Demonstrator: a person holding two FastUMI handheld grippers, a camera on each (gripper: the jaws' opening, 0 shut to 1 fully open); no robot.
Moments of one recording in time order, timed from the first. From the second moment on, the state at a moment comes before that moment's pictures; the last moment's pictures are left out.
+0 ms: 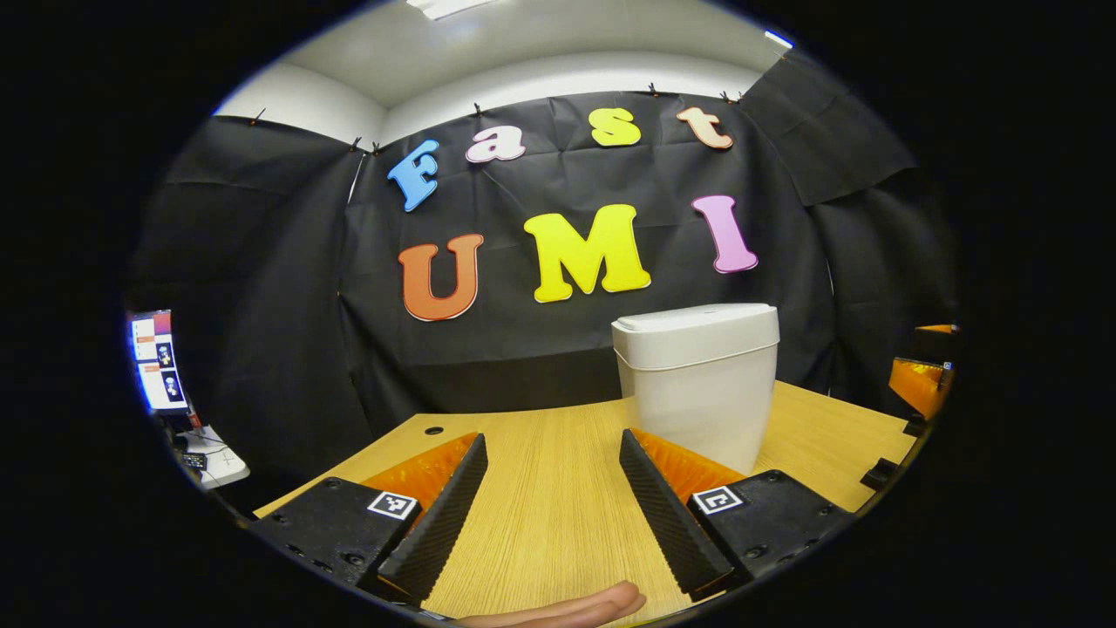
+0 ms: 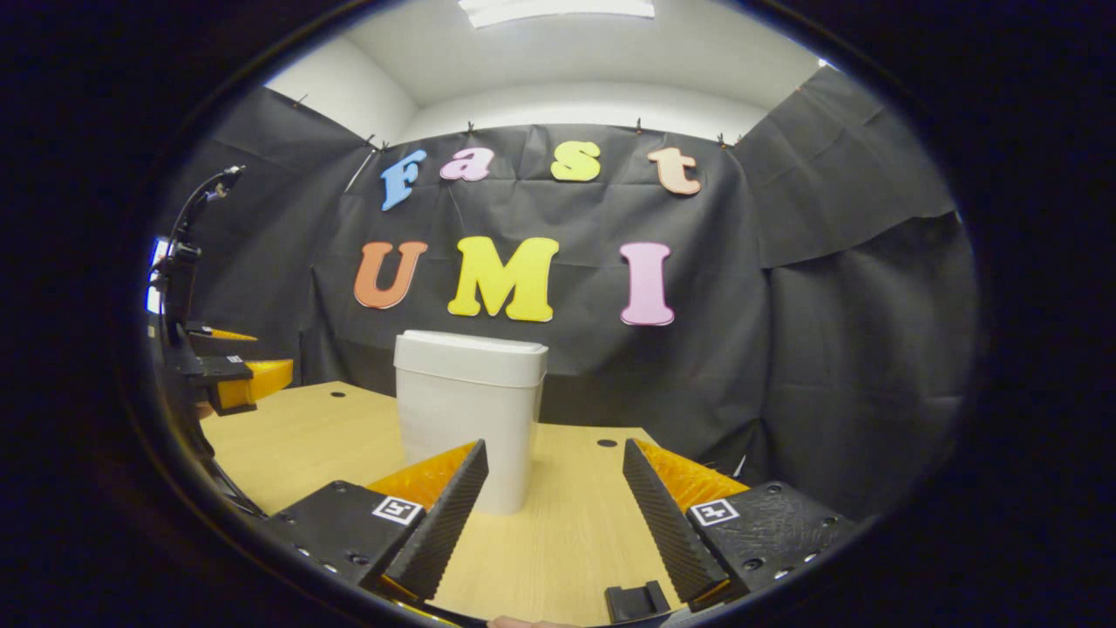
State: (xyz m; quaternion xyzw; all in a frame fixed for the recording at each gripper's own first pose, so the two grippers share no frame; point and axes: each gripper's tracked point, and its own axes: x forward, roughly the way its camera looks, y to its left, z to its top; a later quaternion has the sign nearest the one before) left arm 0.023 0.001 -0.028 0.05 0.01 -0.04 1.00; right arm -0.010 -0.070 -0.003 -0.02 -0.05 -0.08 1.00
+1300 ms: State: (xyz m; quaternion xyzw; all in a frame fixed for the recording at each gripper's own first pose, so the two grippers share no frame) left arm 0.027 -0.006 -0.036 0.05 0.02 -0.04 1.00; right arm 0.000 -0.062 -0.026 0.00 -0.01 -0.06 1.00
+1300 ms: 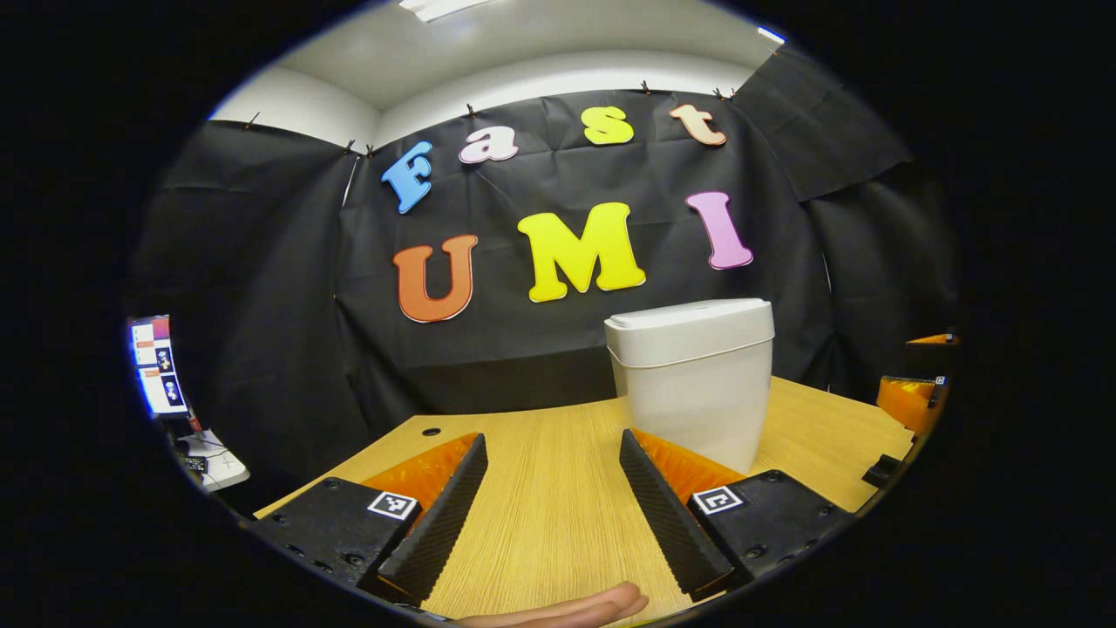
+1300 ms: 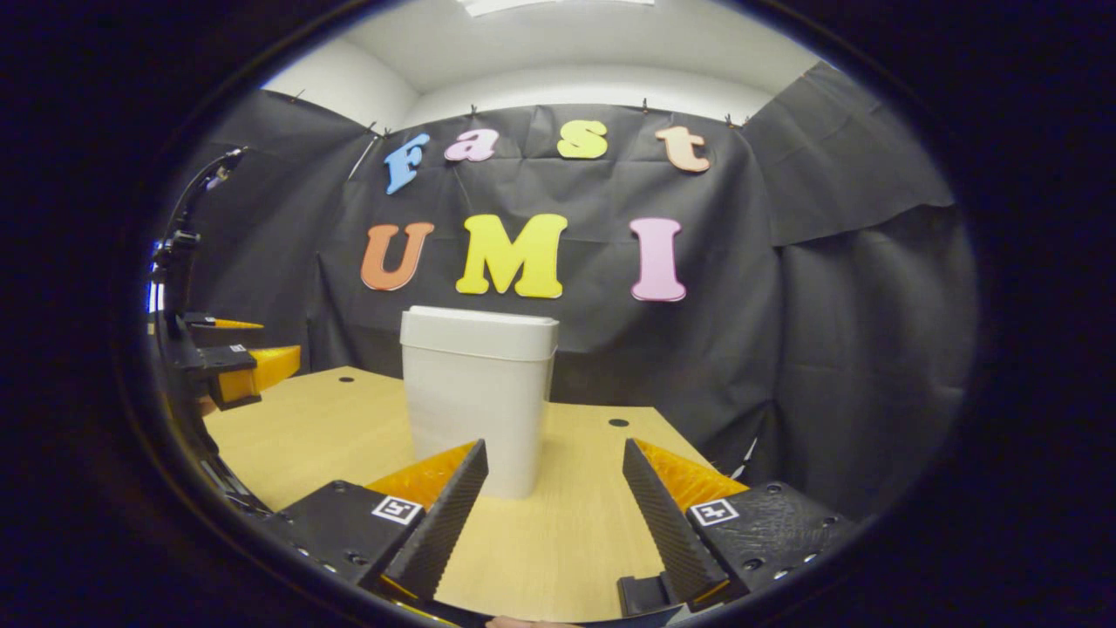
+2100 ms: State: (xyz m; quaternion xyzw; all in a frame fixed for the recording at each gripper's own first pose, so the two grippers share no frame) left arm 0.028 -0.002 -0.030 0.04 0.01 -0.04 1.00; right arm 0.005 -0.060 -0.036 0.01 0.00 -0.06 1.00
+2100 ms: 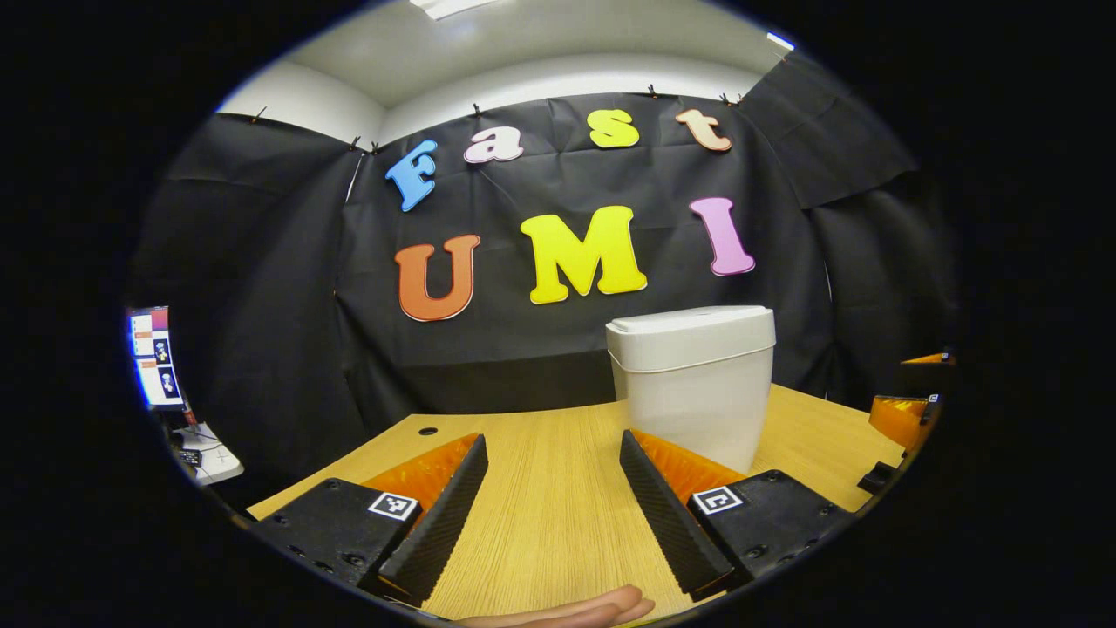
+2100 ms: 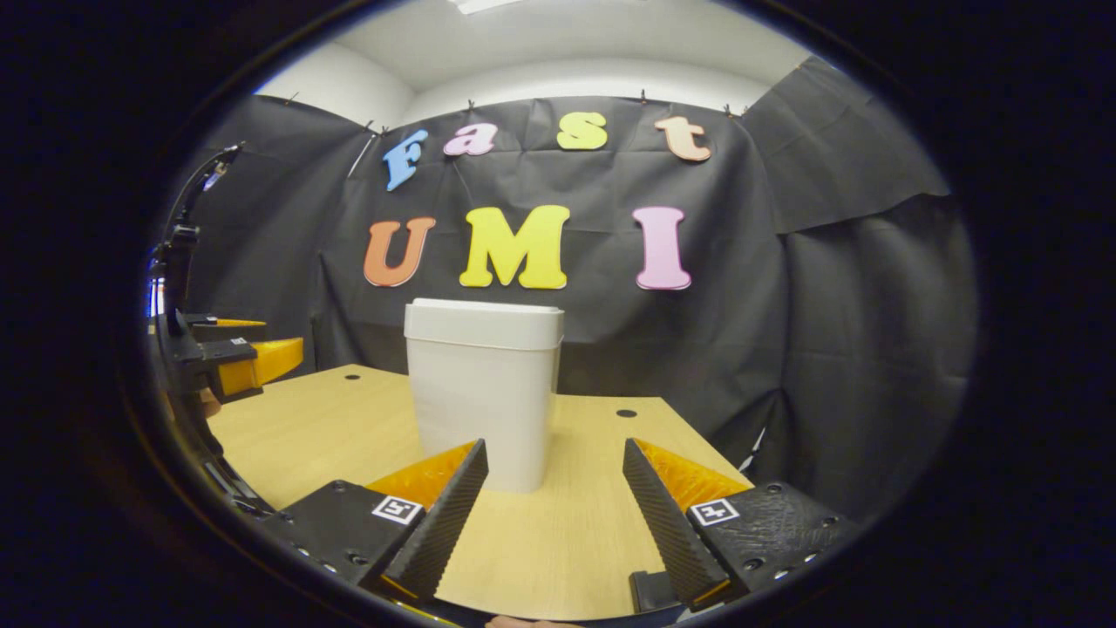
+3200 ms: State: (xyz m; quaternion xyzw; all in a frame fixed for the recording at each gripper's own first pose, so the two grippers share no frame) left arm 0.034 0.003 -0.039 0.03 0.02 -0.03 1.00; right arm 0.011 -0.058 -0.052 0.00 0.03 -0.06 1.00
